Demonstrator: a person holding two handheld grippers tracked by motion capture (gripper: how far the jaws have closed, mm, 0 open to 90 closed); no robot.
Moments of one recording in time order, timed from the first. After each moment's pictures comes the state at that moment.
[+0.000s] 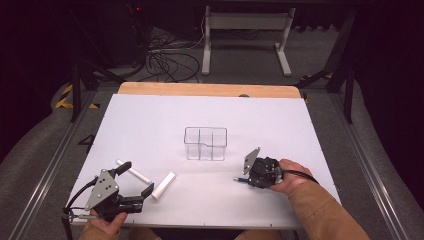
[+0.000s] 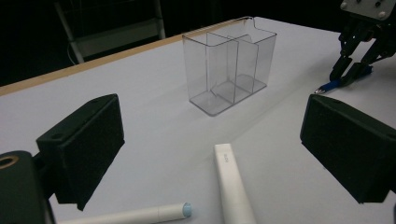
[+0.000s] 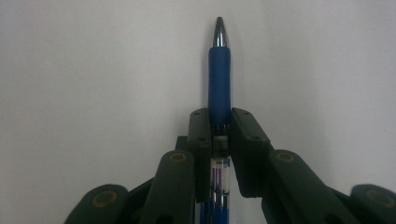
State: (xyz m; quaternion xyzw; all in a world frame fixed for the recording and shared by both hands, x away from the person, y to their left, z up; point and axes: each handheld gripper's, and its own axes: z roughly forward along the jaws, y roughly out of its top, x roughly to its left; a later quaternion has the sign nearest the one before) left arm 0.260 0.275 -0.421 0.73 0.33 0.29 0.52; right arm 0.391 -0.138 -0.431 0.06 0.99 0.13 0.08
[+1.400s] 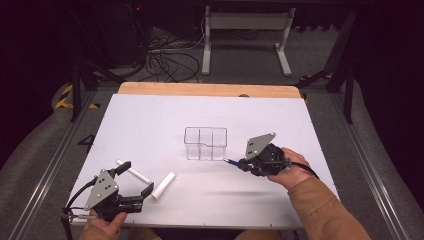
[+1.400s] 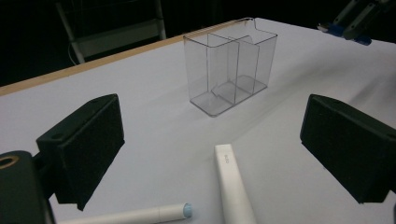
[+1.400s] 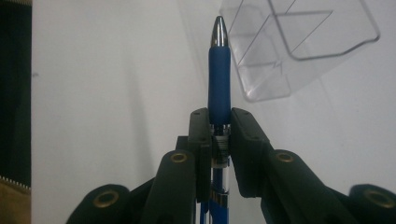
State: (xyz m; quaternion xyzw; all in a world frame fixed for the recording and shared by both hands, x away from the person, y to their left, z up) left arm 0.260 0.275 -0.420 0.73 0.34 0.29 0.52; right arm 0.381 -0.132 -0.363 0.06 0.94 0.29 0.13
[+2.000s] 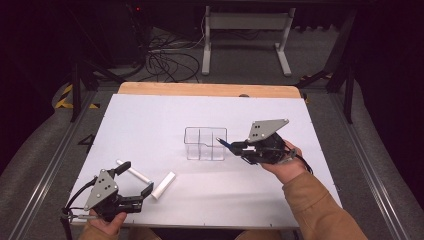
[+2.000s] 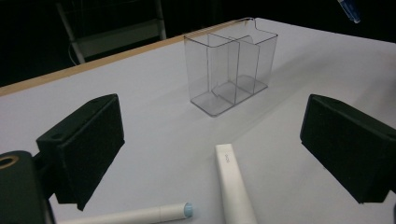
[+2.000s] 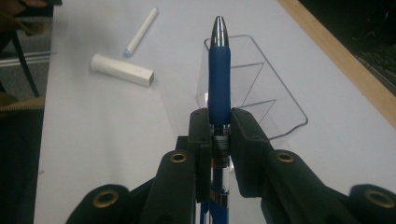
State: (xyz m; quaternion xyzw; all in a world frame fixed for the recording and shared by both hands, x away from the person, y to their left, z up) left arm 0.260 0.276 -0.420 0.73 0.34 0.29 0.52; right arm 0.387 -0.127 -0.331 0.10 0.89 0.42 0.14
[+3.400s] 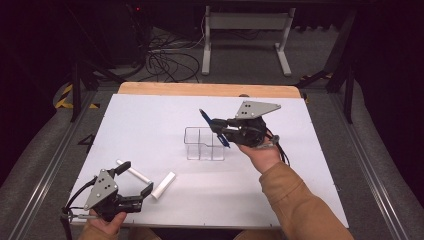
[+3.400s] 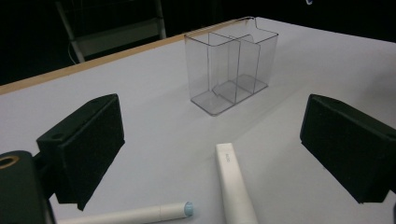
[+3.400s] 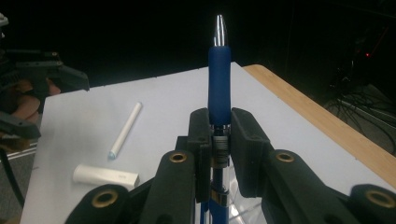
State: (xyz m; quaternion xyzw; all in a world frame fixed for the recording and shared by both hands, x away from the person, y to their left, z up) left arm 0.261 0.277 -0.421 0.73 0.33 0.29 0.52; right arm 0.412 -0.086 -0.315 0.15 0.81 0.55 0.15
